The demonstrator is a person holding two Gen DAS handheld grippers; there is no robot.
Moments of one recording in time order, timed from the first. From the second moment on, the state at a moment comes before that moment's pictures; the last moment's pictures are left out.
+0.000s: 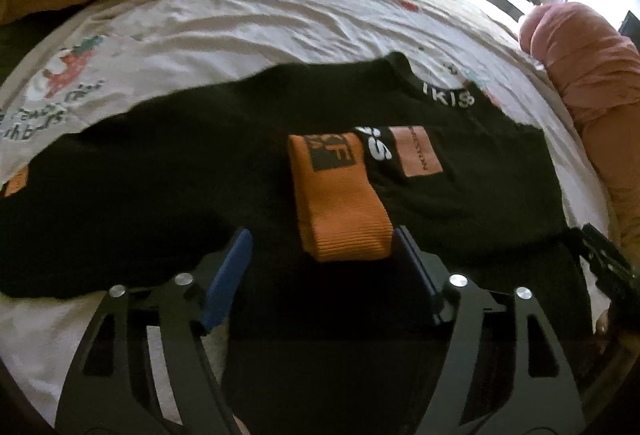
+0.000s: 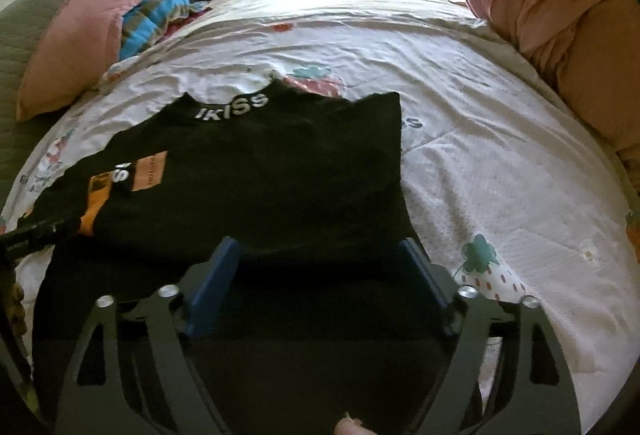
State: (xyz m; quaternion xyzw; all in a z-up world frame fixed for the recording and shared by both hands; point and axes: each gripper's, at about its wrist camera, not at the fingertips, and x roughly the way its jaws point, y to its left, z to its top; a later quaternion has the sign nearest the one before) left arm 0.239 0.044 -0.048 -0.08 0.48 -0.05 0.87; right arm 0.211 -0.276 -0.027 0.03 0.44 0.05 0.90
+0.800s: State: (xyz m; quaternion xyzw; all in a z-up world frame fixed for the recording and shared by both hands) left arm 0.188 0.111 0.003 -0.06 0.42 0.05 0.90; right arm 0.191 -0.168 0.021 -0.03 0.40 0.14 0.90
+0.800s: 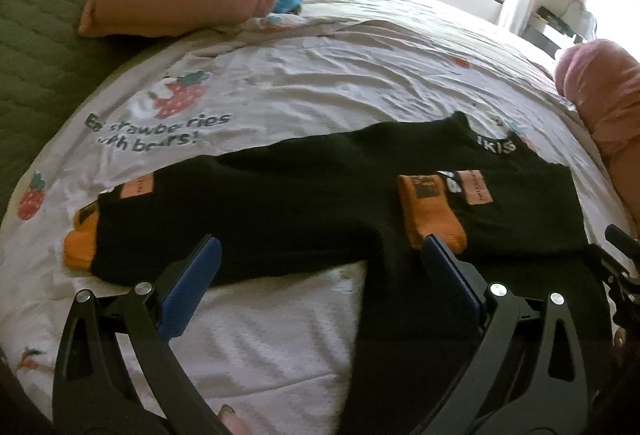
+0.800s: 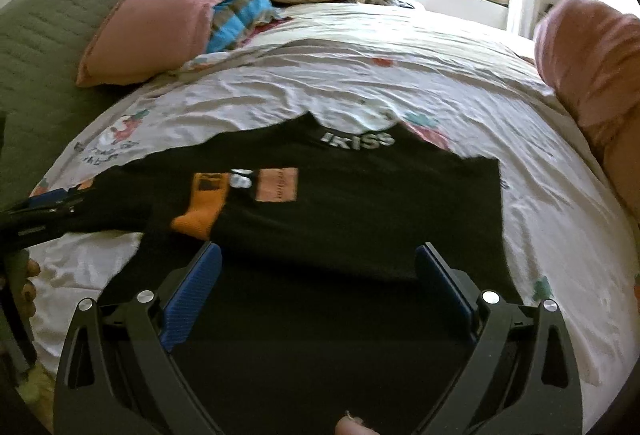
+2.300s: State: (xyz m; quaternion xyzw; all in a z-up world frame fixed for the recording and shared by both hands) left arm 0.162 0.301 -0.057 -0.25 0.46 0.27 0.81; right arm 0.177 0.036 0.015 -0.09 0.40 0.31 0.86
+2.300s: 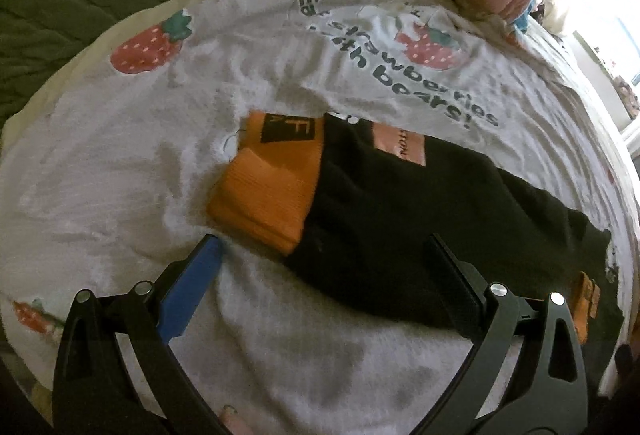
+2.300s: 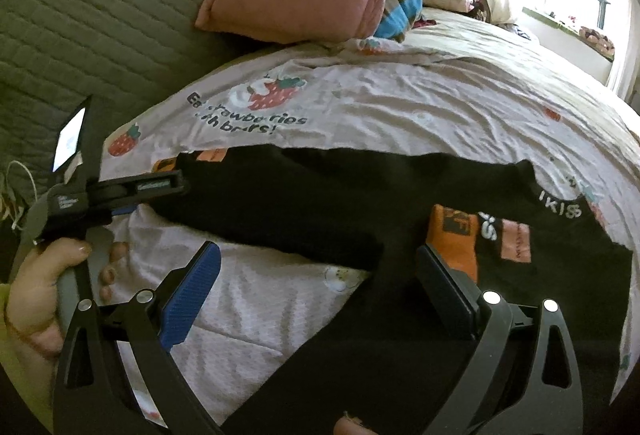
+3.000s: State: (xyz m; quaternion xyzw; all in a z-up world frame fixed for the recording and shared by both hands) left arm 0.153 0.298 0.009 -0.26 0.31 0.21 0.89; right arm 0.182 -0.002 -0.009 -0.03 0.42 0.28 0.86
